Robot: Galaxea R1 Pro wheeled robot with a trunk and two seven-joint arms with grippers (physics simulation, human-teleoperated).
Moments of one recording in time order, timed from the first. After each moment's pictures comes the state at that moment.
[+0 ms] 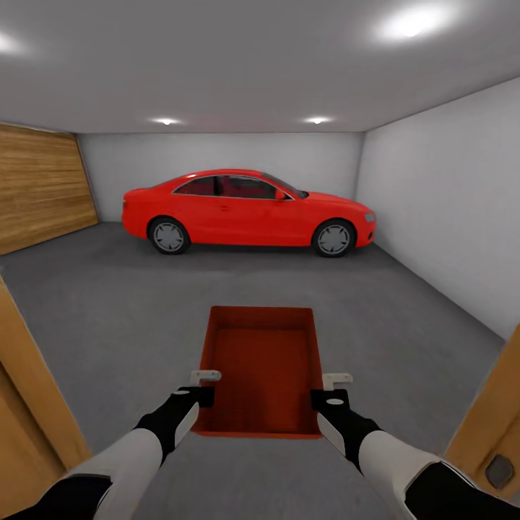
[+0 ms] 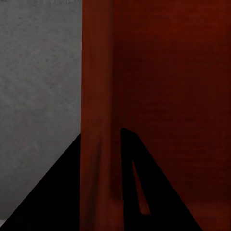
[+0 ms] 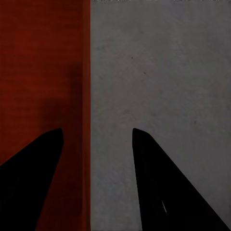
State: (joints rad) left arm -0.79 -0.11 -0.01 -0.27 0.00 0.19 0.12; right arm -0.80 0.08 0.55 -0.18 -0.48 0.04 -0.35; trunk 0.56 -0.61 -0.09
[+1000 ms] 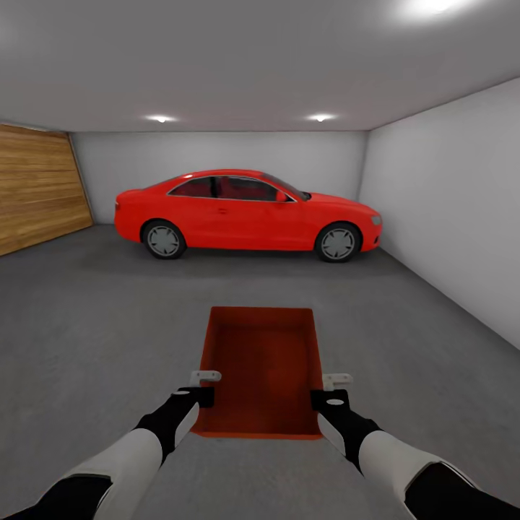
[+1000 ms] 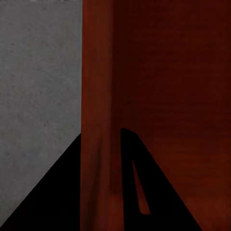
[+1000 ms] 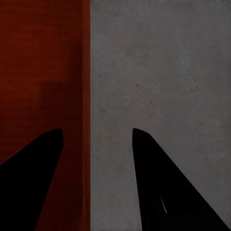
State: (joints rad) left arm -0.79 -0.11 -0.01 -0.27 0.00 0.19 0.12; right arm -0.80 0.08 0.55 -0.18 -0.48 0.04 -0.35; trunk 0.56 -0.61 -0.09
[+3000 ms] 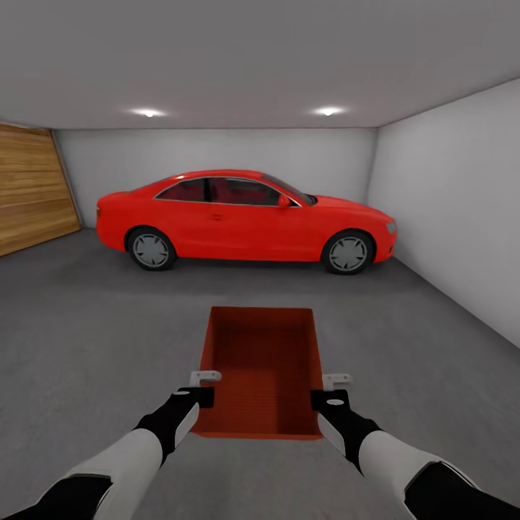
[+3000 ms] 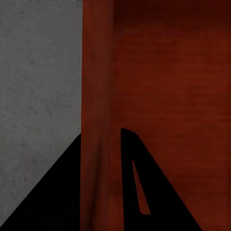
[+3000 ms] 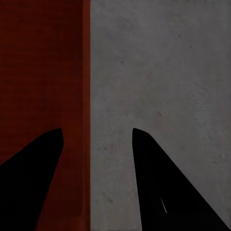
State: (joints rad) left arm -0.79 -0.11 -0.01 -0.26 0.00 0.19 0.12; right arm -0.80 0.08 0.55 -0.18 -0.48 0.04 -0.35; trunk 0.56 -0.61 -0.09
